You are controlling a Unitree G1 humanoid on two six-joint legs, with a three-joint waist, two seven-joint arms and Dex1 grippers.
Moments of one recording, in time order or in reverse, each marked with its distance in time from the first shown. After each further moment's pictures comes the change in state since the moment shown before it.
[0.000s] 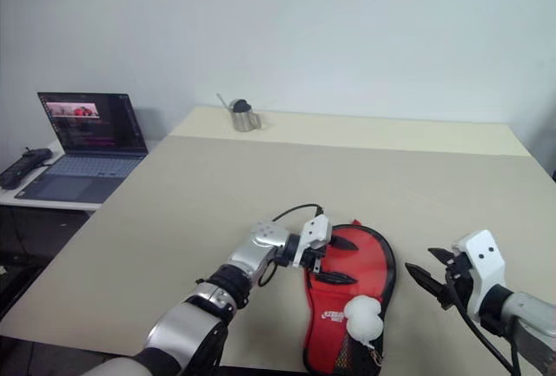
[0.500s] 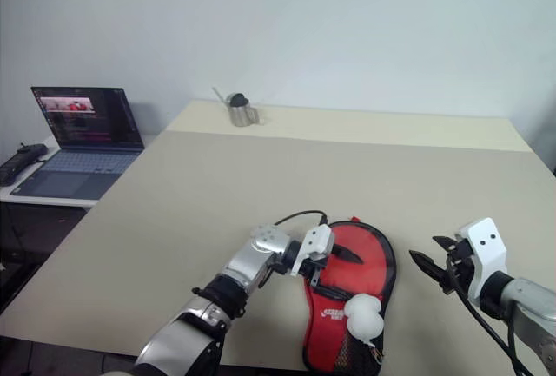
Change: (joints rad) left arm 0.090 0.058 -0.054 -0.250 -0.039 0.096 -0.079; right arm -0.093 0.026 -0.020 0.032 -0.046 0.054 0.028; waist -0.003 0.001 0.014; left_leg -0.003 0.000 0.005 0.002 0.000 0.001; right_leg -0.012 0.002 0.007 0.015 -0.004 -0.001
